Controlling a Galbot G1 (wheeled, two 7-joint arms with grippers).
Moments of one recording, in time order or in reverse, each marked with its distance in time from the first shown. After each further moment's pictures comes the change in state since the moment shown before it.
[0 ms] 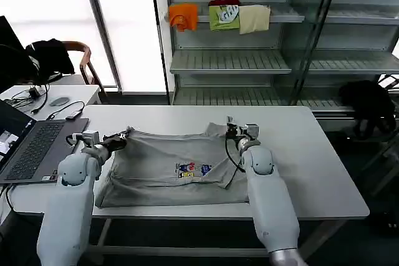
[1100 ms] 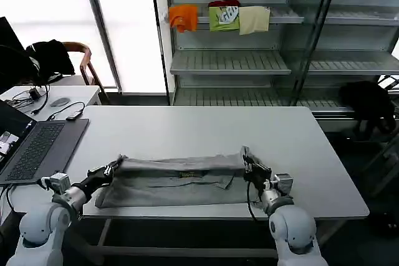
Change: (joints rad) left arm 0.445 0.068 -0.153 -0.341 -0.228 -0.020 0.082; right arm -0.523 -0.101 0.041 0.553 0.039 -0.041 -0.006
